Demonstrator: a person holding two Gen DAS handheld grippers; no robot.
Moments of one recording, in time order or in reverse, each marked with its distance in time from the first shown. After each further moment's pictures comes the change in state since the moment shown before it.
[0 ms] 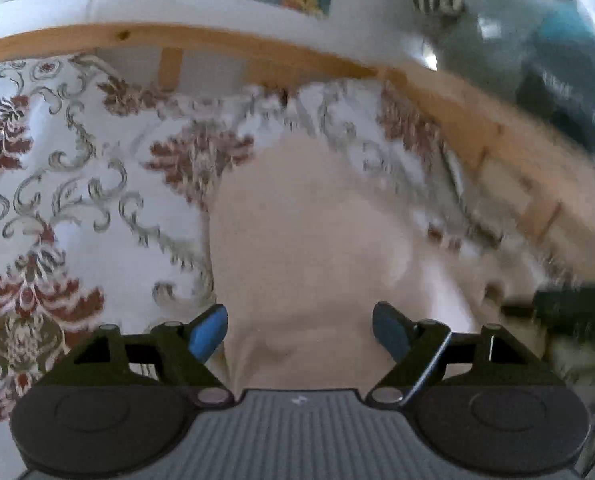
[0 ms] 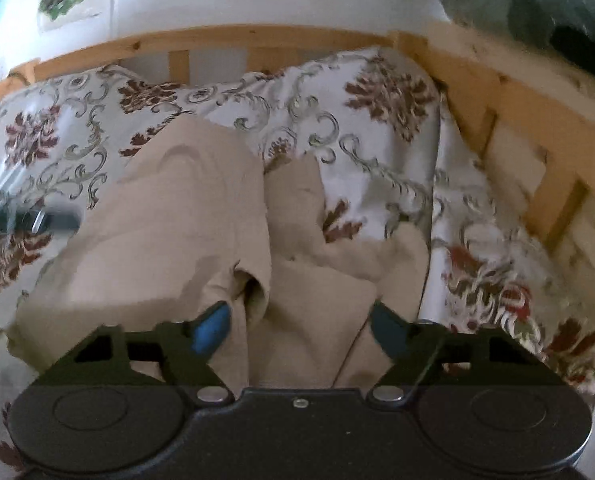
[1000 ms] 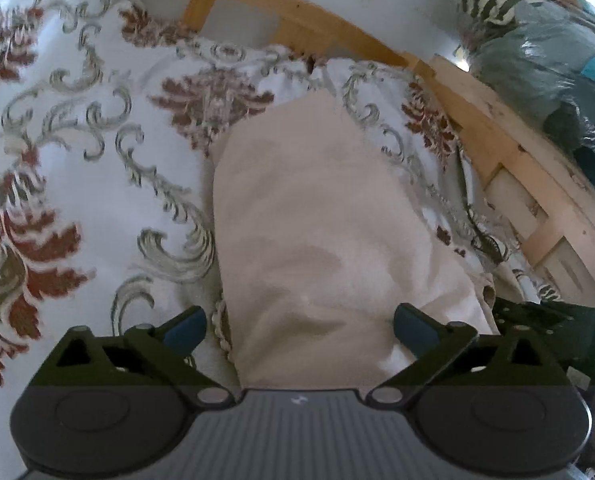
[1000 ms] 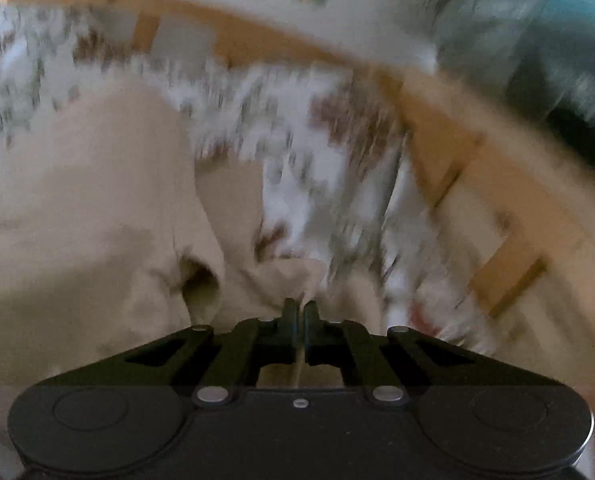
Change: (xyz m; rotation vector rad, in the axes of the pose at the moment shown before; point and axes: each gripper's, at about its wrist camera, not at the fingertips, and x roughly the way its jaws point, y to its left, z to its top) left arm 0.030 0.030 -0.005 -0.214 0.074 -0.101; right arm 0.068 0.019 -0.006 -0.261 -0.013 -0.269
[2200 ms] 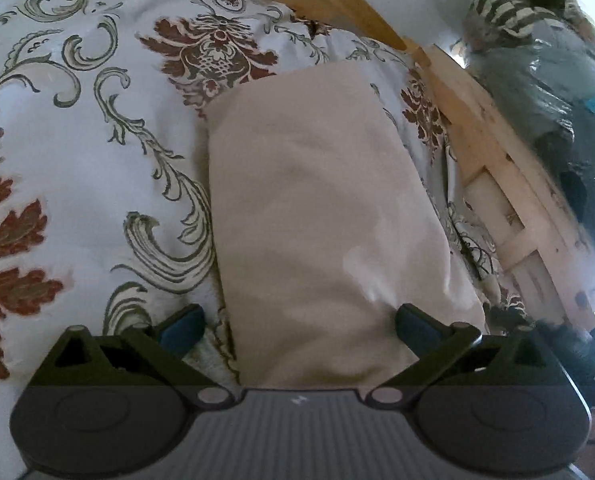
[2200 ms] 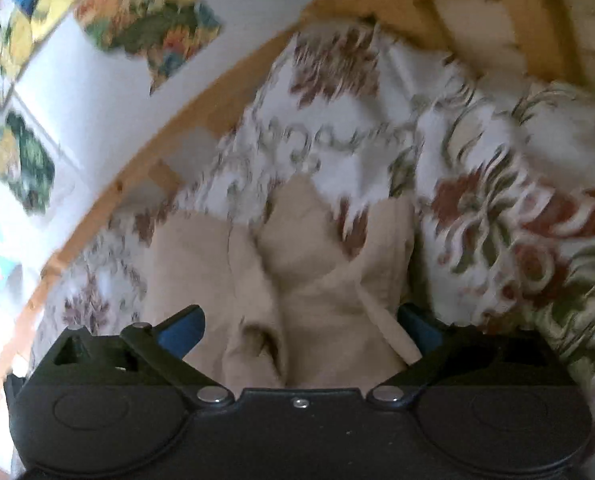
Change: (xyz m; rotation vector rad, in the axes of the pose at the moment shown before) left arm 0.036 0.052 0.026 -0.096 0.124 -0.197; right arm 0.001 -0.071 -0.024 0.725 0.012 0.558
